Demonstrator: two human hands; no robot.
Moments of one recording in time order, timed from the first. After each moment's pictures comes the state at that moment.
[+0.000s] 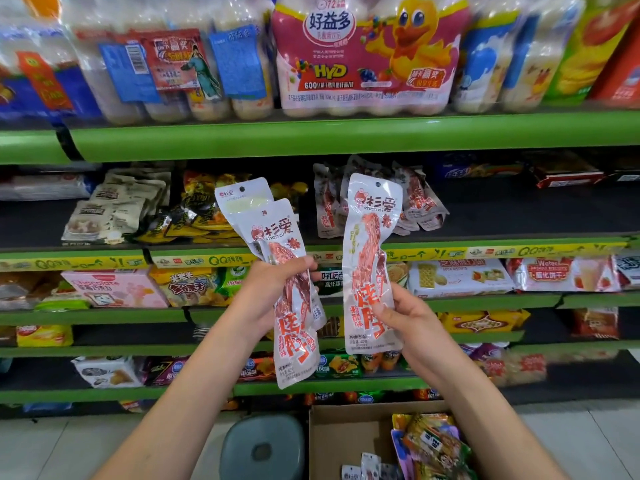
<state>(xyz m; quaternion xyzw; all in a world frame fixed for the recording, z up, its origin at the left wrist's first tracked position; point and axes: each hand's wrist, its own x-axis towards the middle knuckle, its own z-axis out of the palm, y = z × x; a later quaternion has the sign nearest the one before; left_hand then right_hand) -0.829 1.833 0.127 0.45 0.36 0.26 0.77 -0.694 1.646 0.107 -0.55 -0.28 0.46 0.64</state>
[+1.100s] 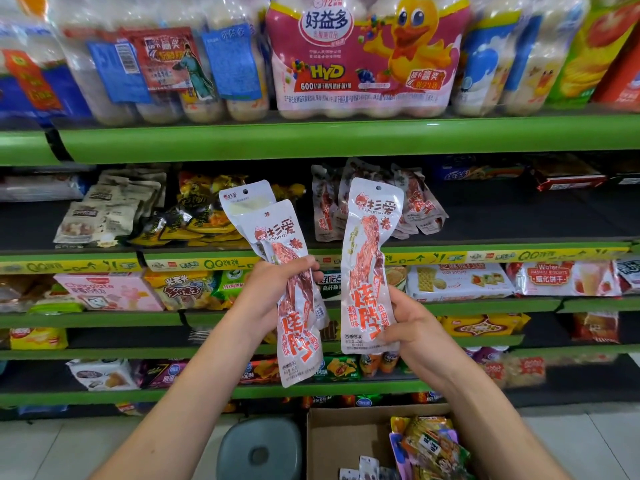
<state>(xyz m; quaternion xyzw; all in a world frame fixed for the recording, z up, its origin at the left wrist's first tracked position) -0.816 1.835 0.125 0.44 0.37 0.25 0.78 -0.680 1.647 0.105 -0.55 -0.29 0.51 0.60</state>
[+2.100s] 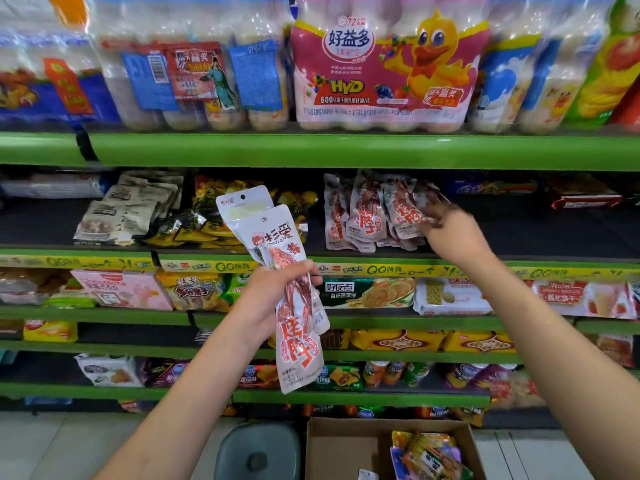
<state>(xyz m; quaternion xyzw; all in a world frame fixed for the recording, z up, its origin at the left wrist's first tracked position) -0.828 1.838 0.135 0.43 0.37 0.27 0.78 -0.539 1.728 0.164 -0.87 -0.39 0.04 0.29</state>
